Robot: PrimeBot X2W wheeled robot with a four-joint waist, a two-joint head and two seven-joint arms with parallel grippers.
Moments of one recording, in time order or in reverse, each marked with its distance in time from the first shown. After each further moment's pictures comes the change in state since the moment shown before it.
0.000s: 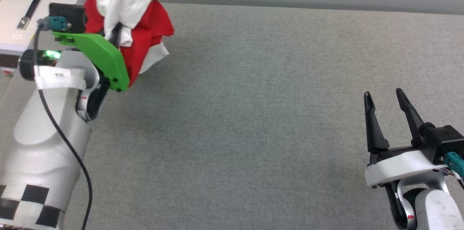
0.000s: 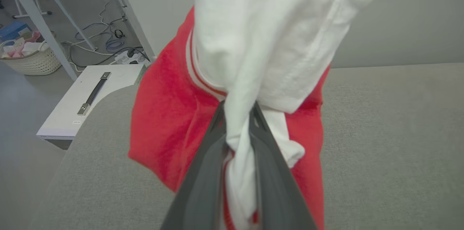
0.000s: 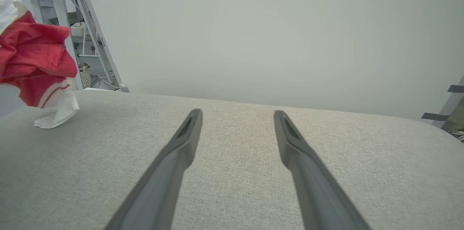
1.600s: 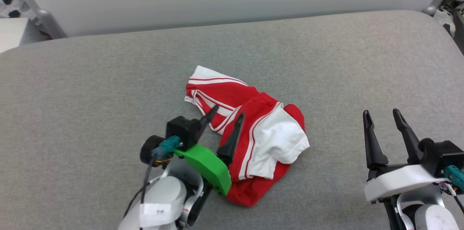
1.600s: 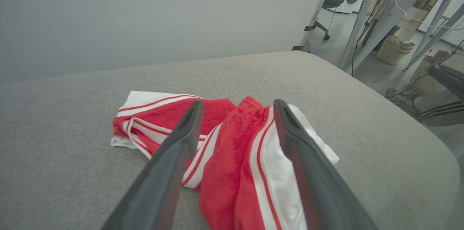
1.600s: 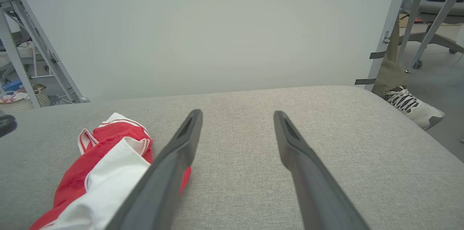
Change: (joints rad) left arm 0.469 -0.213 -0.225 -0.401 0.033 0.094 -0.254; right arm 0.066 0.001 -0.006 0.019 0.084 0.000 0.010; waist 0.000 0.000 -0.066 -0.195
